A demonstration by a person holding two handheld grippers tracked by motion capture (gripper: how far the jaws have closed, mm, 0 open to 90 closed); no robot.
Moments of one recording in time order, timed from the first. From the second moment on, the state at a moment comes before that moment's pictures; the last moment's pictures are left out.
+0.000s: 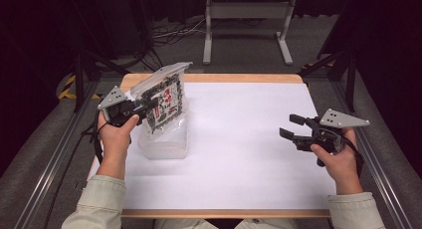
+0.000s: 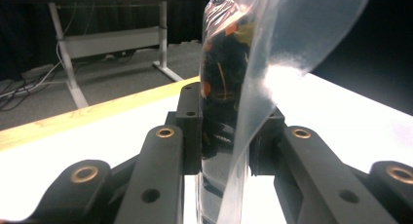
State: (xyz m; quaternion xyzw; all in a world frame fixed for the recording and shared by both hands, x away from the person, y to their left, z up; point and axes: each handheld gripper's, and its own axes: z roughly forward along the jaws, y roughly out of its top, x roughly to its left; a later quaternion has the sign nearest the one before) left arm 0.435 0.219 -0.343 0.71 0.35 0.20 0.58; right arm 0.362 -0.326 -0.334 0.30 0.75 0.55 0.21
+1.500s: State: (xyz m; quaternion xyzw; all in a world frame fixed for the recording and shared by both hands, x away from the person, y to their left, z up) left arm 0.401 0.227 -0.337 0.70 0.39 0.25 0.53; right arm 0.372 -0.318 -0.339 0.29 0.76 0.55 0.20
